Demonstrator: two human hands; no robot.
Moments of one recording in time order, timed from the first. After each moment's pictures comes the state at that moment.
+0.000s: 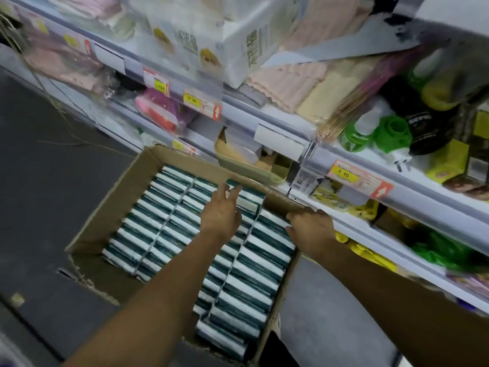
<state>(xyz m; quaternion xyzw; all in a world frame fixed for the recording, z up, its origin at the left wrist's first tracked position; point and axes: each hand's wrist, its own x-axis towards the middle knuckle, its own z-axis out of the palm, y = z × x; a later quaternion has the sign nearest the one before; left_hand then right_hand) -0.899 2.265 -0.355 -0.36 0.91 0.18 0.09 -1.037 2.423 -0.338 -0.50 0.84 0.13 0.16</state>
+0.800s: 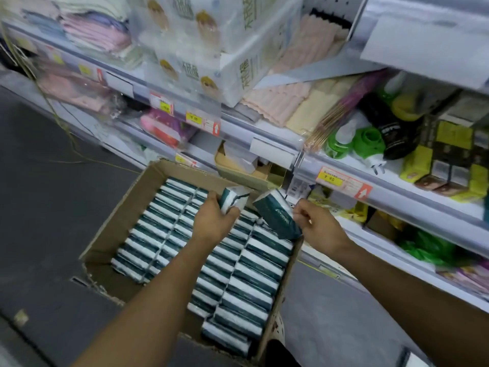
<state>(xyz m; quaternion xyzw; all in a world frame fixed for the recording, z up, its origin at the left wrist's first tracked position) -0.888 2.268 -0.307 -0.48 0.79 0.38 -0.04 -1.048 2.453 -0.309 -0.39 0.84 -0.28 0.27</state>
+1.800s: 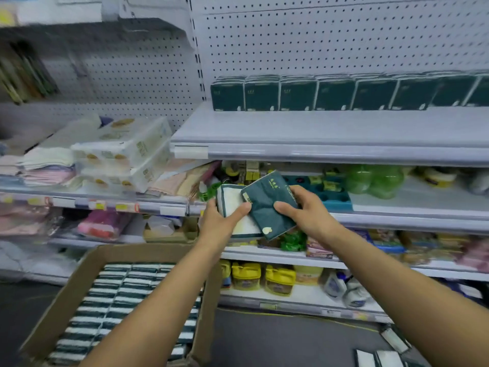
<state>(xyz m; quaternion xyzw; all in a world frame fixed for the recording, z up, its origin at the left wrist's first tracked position) -0.899 2.546 -0.064 -0.26 0.71 0.64 -0.16 -0.978 2.726 -0.043 -0.19 0.75 -0.61 0.15</state>
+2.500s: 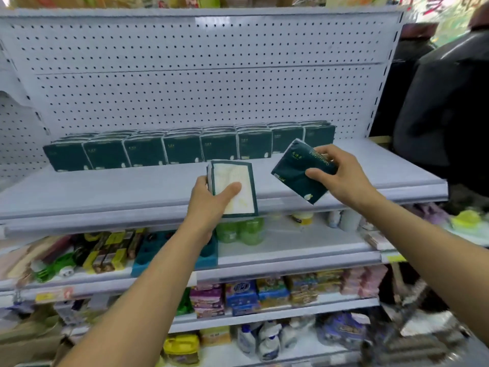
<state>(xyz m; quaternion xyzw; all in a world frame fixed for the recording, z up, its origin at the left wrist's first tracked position) -1.126 2.874 0.043 -0.11 0.73 0.65 -0.17 -1.204 3.134 0.067 -0.19 0.85 -0.47 -0.17</state>
